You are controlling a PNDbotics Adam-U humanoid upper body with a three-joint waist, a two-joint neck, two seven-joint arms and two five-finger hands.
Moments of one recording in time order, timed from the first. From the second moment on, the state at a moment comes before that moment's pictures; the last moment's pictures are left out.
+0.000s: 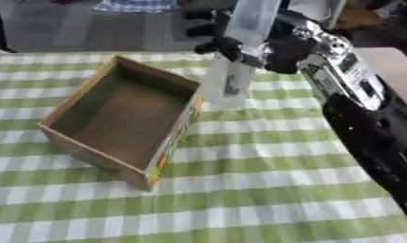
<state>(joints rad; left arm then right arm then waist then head) -0.06 0.33 0.15 -1.92 0.25 -0.05 -0.02 -0.70 -0.67 0.10 -1.72 -0.64 0.22 0.55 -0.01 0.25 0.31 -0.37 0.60</state>
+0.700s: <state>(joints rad) -0.07 0.33 0.15 -1.92 0.25 -0.05 -0.02 -0.83 -0.62 0.14 -1.68 -0.64 0.23 0.56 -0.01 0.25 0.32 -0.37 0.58</state>
